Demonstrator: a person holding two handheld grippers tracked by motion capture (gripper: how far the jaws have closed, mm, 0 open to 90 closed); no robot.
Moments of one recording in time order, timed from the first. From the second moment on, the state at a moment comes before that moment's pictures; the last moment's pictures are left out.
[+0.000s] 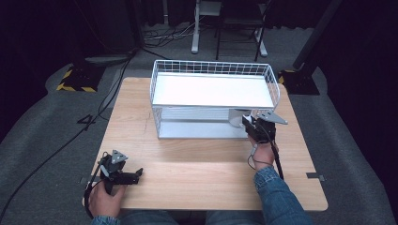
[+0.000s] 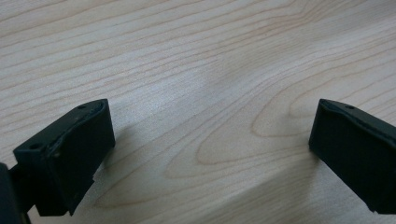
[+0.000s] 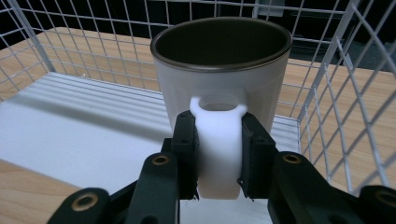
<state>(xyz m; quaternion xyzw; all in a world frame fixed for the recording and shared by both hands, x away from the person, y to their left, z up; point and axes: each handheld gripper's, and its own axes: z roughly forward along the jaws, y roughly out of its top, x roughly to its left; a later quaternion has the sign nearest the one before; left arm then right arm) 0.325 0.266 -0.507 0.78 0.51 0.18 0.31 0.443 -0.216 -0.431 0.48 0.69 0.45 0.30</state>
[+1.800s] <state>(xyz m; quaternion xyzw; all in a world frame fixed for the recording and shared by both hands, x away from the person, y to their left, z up) 0.325 0.266 -0.507 0.78 0.51 0.18 0.31 0.430 -0.235 -0.429 0.50 0.69 0.45 0.26</state>
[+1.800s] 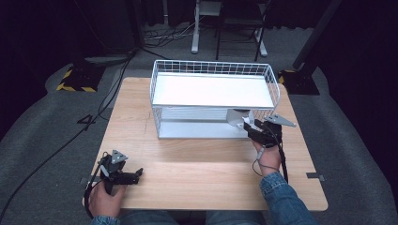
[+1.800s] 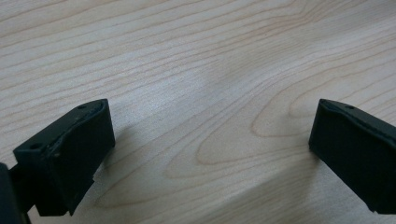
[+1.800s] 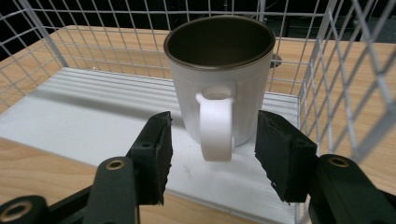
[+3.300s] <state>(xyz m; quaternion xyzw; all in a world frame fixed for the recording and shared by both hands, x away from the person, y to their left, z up) 0.325 0.266 -0.507 0.78 0.51 0.18 0.31 0.333 -0.287 -0.441 0.46 0.75 0.43 0.19</state>
